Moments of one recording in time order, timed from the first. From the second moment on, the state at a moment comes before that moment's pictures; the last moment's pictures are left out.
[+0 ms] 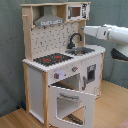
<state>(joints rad) -0.42 -1.22 0.95 -2.28 -0.34 2.96 -1.06</state>
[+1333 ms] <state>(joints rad) -0.55 -0.95 0.95 -2.24 -0.34 3.10 -1.36</state>
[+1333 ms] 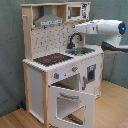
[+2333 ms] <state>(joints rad) -0.81 -0.85 0.91 -2.16 -0.34 3.20 -1.38</state>
